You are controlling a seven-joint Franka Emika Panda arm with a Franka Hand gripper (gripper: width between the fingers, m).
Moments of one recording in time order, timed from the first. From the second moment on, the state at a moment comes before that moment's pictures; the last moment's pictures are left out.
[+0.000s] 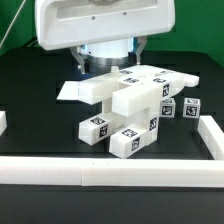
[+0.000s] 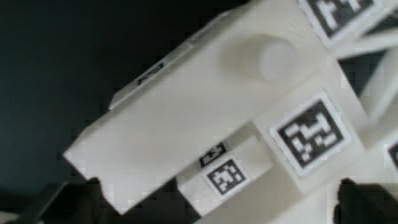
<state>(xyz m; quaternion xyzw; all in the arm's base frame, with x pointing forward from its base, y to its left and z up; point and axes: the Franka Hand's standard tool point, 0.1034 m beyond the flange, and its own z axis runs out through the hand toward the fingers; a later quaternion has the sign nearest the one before) 0.539 -0.029 0.123 -0.98 -0.18 0.02 0.05</state>
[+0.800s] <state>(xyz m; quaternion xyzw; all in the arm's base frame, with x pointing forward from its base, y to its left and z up) 0.492 -0.035 0.113 -0.95 -0.31 0.01 0.05</state>
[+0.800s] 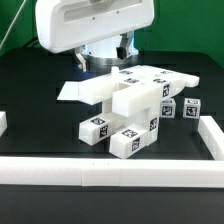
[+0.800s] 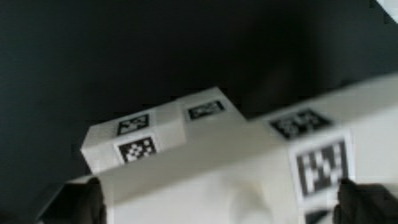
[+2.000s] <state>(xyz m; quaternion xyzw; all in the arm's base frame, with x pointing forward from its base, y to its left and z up) 0.469 -0.005 0.075 -0.95 -0.29 0.01 0.04</state>
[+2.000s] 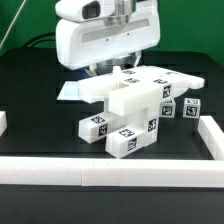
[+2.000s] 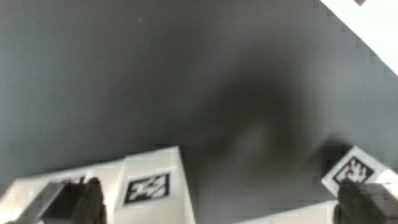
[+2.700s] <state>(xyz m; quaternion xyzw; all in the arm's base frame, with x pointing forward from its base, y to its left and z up) 0.518 0.004 0.080 -0.96 -0.27 0.00 0.04</state>
